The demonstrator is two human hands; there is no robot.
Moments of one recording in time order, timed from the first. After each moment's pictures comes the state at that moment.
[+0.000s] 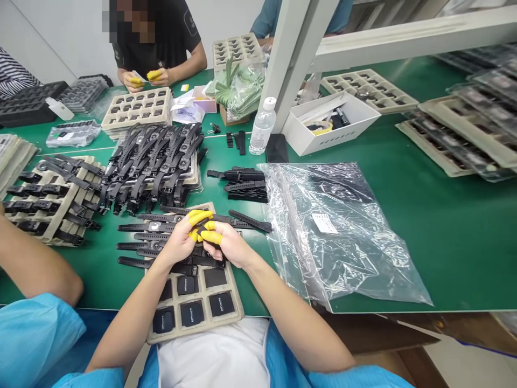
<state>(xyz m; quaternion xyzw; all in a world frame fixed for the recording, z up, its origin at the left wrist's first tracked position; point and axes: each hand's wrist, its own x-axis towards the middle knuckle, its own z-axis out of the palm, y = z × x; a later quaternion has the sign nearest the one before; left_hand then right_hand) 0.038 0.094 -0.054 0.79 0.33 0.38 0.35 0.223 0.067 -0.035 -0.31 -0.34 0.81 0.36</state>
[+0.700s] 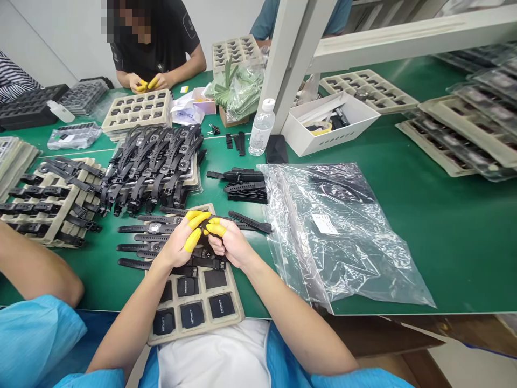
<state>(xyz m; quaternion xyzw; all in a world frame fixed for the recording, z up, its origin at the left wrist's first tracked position) 0.037 0.089 -0.040 0.85 0.33 0.32 0.27 0.222 0.071 -0.033 -0.35 -0.25 0.80 0.42</state>
